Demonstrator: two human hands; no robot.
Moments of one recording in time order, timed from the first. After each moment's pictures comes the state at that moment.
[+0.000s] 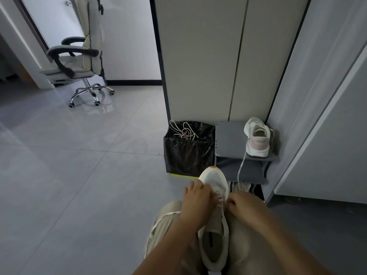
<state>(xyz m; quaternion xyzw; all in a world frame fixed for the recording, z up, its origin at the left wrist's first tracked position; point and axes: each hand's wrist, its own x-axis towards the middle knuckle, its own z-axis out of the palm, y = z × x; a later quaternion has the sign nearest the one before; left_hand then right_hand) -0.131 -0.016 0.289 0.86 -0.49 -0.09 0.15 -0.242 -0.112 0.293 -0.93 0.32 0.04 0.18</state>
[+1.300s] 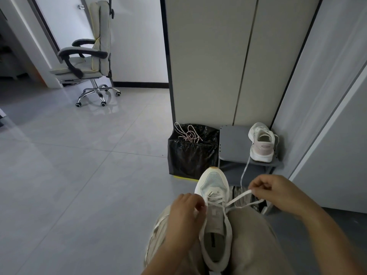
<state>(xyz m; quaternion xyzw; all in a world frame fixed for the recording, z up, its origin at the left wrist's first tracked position) -0.133 0.038 0.288 0.80 -0.47 -0.01 0.37 -0.278 -0.137 0.370 -0.83 0.35 -0.06 0.43</state>
